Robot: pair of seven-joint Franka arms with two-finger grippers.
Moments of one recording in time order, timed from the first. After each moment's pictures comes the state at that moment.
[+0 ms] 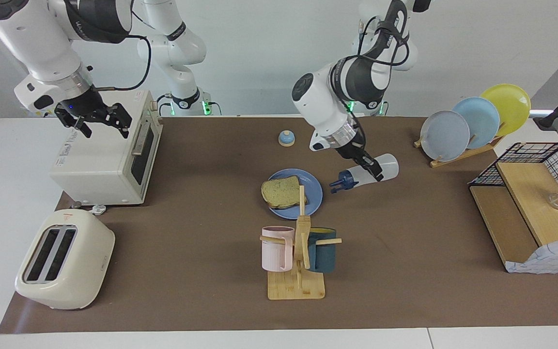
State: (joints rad) left arm -0.51 0.16 -0.10 -1.81 0.68 1.76 0.32; right arm -0.01 -0.02 -0.07 -1.65 -0.02 1.55 -0.04
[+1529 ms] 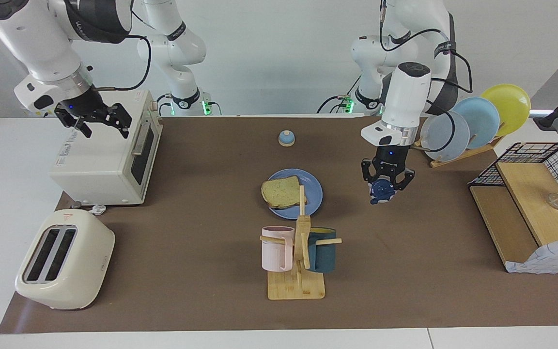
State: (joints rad) left arm -0.23 -0.03 -0.09 -2.24 0.09 2.68 0.12; right arm -0.01 -0.02 -0.07 -1.65 -0.02 1.55 -0.04
